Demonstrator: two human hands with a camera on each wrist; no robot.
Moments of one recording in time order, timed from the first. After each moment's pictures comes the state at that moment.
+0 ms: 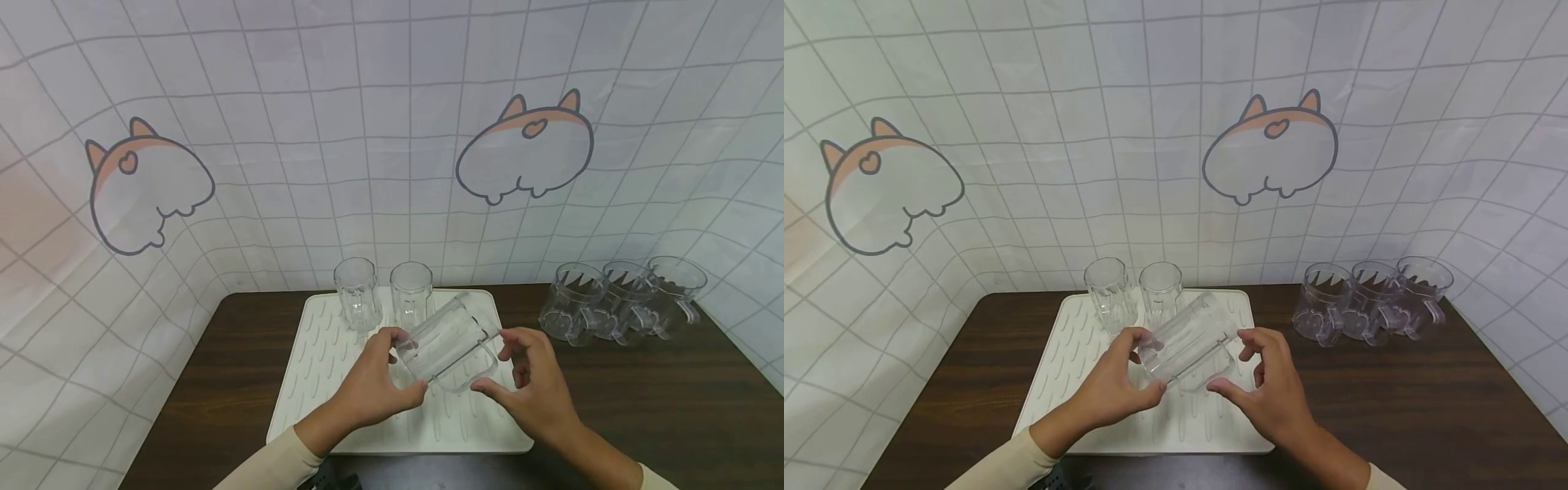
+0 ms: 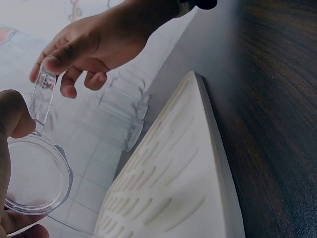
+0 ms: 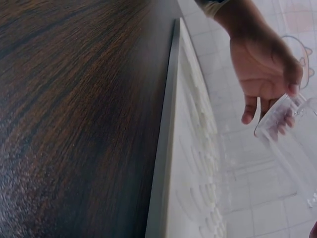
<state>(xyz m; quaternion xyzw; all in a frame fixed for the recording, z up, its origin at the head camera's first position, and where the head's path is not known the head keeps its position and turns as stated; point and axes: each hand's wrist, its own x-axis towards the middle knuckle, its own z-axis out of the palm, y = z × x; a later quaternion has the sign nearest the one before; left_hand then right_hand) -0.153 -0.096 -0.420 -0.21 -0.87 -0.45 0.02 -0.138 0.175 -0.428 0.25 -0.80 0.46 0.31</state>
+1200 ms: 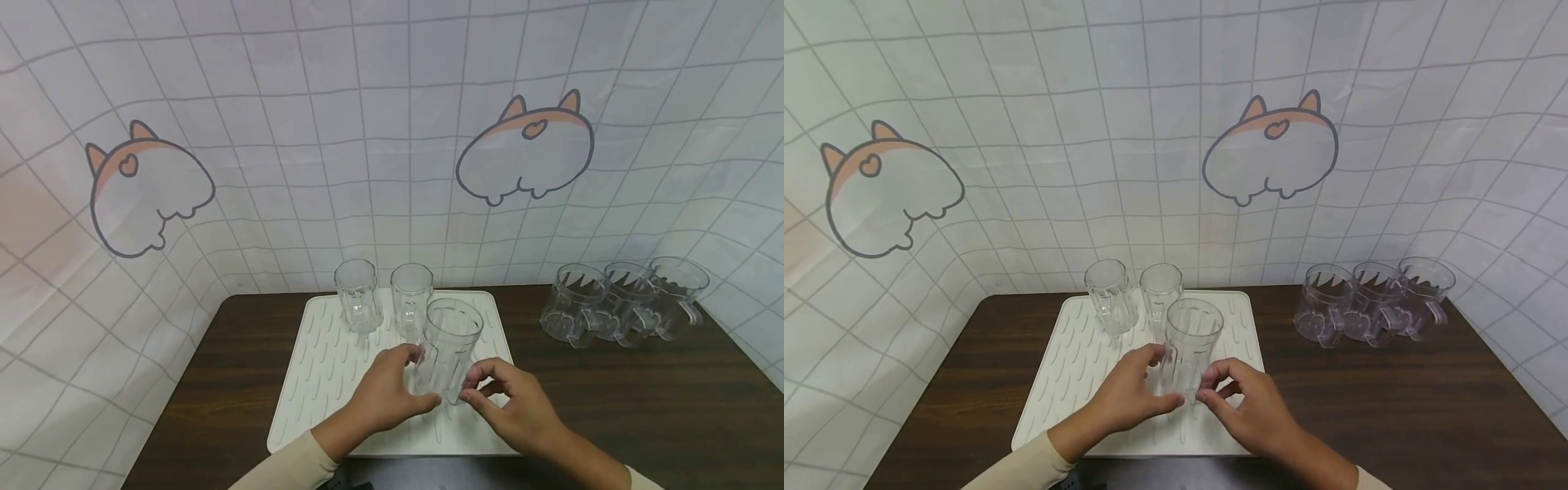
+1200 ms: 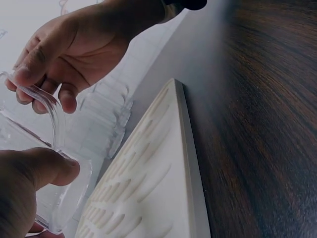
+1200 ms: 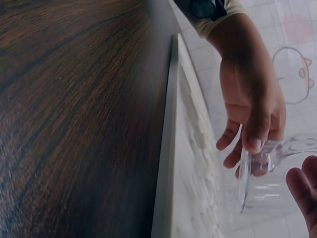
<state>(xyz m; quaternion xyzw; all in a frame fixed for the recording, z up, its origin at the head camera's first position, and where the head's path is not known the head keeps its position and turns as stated) -0.157 -0.078 -0.438 -0.18 -0.91 -0.37 0.00 -0.133 0.158 -0.440 0.37 -0.74 0.53 0.20</state>
